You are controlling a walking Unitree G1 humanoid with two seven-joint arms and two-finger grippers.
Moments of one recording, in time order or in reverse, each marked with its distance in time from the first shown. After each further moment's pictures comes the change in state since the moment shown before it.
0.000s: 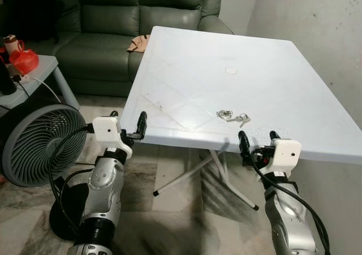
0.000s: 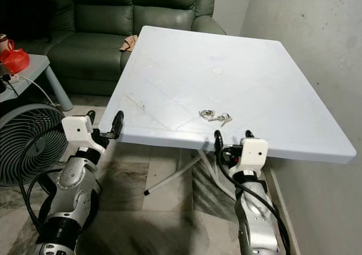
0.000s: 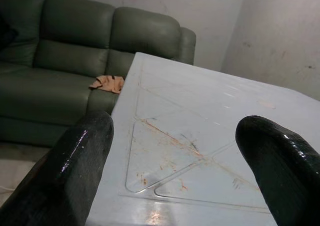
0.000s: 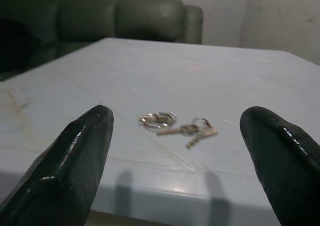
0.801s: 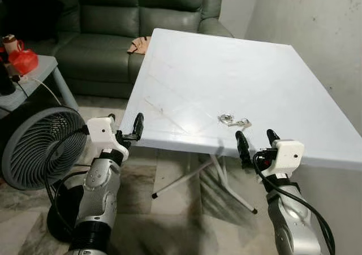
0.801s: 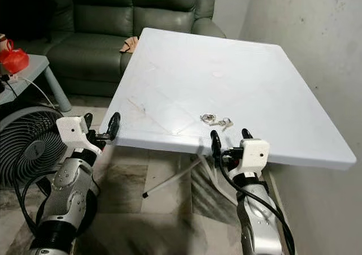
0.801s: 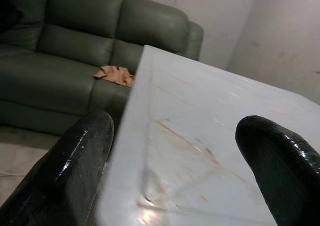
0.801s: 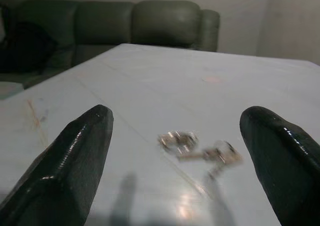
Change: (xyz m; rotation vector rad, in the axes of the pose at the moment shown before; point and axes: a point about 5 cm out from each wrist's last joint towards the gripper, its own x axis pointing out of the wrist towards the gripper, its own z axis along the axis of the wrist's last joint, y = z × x) left arm -0.004 0.005 0.003 -0.040 0.030 0.008; right arm -0.004 0.001 0.009 0.013 -0.021 0.045
